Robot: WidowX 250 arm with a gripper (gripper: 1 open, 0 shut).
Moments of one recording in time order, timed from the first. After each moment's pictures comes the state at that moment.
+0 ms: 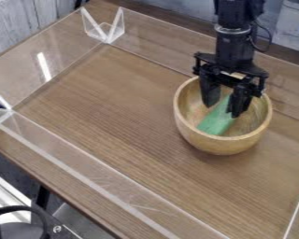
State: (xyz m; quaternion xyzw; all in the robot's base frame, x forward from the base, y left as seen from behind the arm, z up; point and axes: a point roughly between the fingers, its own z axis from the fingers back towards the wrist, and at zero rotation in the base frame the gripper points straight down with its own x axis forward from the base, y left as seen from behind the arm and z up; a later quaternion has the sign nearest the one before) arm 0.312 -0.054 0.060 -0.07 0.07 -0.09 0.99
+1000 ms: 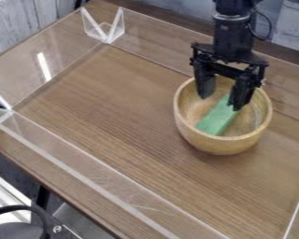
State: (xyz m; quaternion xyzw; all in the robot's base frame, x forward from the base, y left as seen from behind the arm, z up) arm 0.308 -0.046 0.084 -0.08 0.06 -0.07 0.99
